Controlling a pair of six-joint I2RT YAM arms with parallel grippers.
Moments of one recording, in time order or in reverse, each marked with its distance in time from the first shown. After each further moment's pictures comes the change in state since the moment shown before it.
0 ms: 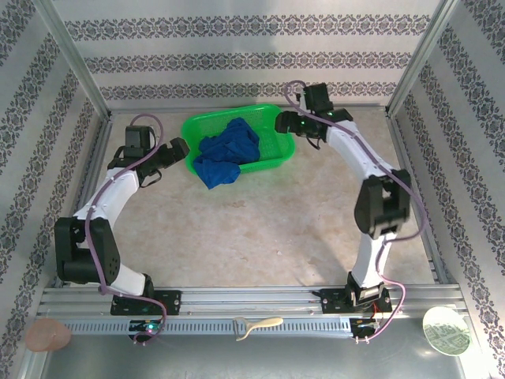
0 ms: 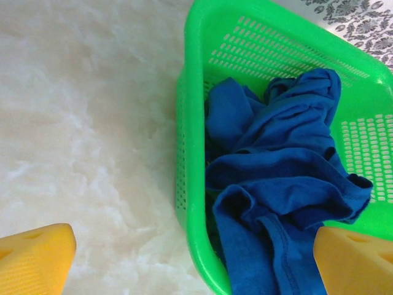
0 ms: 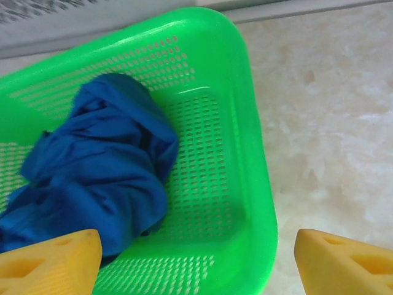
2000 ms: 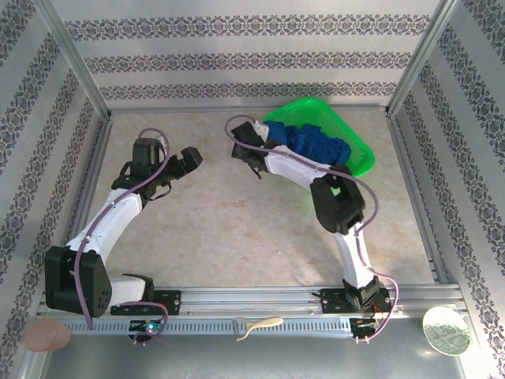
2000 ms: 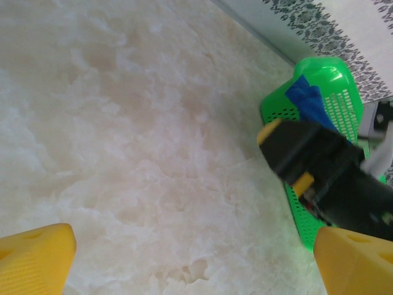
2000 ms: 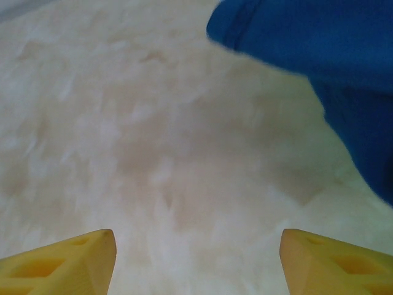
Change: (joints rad) left arm -0.130 -0.206 -0.177 0.066 0.039 -0.142; right arm 0.372 0.249 0.002 0.196 0.501 0.500
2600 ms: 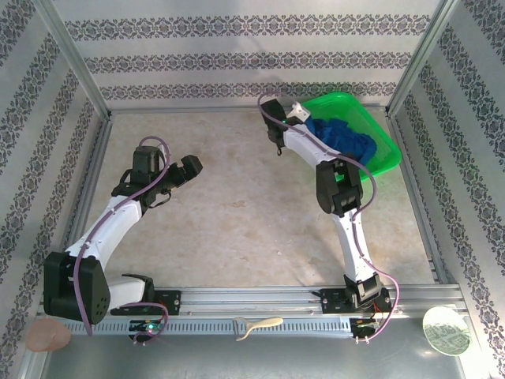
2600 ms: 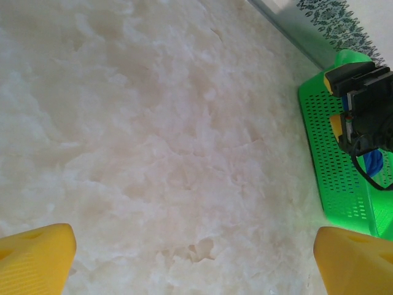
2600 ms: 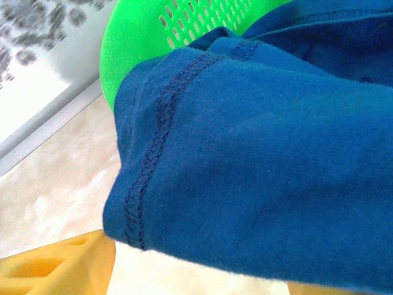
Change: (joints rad) left arm 0.000 -0.041 -0.068 0.010 0.027 -0.007; right arm -0.241 0.161 0.260 -0.172 0.250 0.182
